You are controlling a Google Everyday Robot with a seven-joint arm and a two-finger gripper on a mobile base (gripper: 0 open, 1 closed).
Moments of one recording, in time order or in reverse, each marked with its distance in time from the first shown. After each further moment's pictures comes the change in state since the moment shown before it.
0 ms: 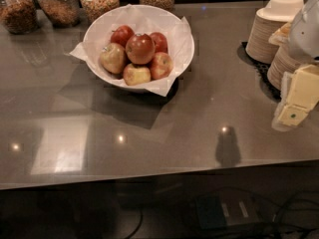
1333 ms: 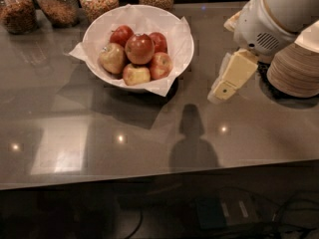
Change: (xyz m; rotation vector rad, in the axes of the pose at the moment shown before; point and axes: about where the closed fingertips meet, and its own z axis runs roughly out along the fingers) arm -0.091 -0.045 0.035 0.067 -0.278 0.048
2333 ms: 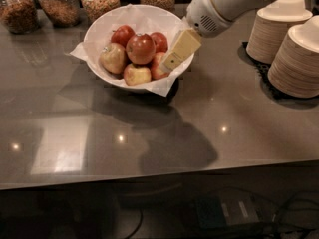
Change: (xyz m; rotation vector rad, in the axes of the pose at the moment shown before) arm -0.085 -0.062 0.067 0.033 -0.191 0.078
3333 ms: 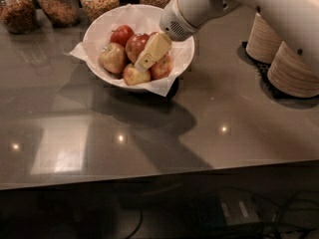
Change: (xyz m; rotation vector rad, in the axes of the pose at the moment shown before) arm -0.036 0.000 0.078 -0.110 -0.069 0.025
